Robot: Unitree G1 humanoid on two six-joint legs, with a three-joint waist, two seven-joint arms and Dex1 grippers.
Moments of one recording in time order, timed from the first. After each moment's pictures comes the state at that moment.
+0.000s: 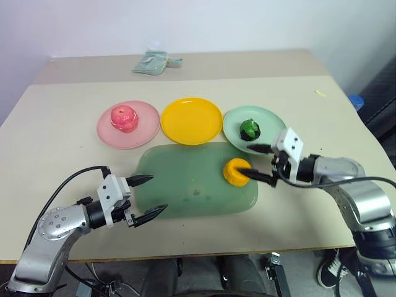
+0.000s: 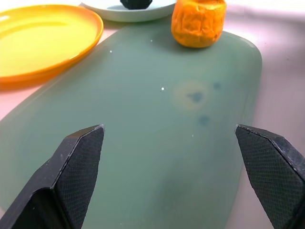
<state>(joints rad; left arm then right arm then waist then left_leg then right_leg) 0.19 0.68 0.13 -0.43 -0.42 0.19 -0.94 -0.24 -0.74 0.03 -0.30 0.39 0.53 0.94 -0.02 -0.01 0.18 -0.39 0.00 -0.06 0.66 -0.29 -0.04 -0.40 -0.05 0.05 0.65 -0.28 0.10</state>
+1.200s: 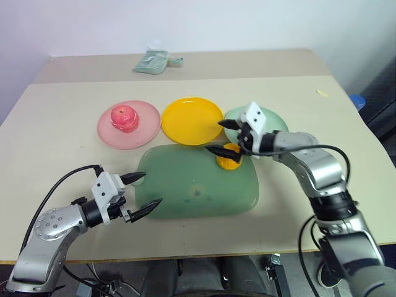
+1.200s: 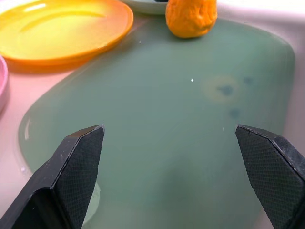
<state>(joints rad) 0.20 0.67 0.16 -0.40 -0.43 0.19 -0.89 -0.56 -0.57 0.16 -0.12 0.32 0.55 0.84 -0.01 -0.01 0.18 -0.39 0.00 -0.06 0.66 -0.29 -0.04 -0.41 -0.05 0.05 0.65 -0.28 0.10</state>
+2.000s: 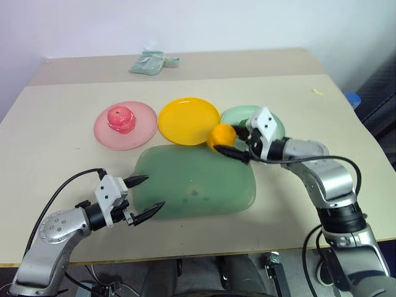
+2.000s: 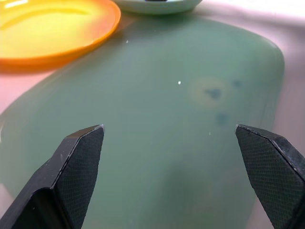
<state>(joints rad) 0.23 0.65 0.15 -0.41 -0.42 0.20 -0.87 -0.57 -0.49 0.09 -0.19 0.36 0.62 0.77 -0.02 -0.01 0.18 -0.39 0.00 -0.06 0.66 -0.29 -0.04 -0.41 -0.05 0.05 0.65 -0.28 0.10</state>
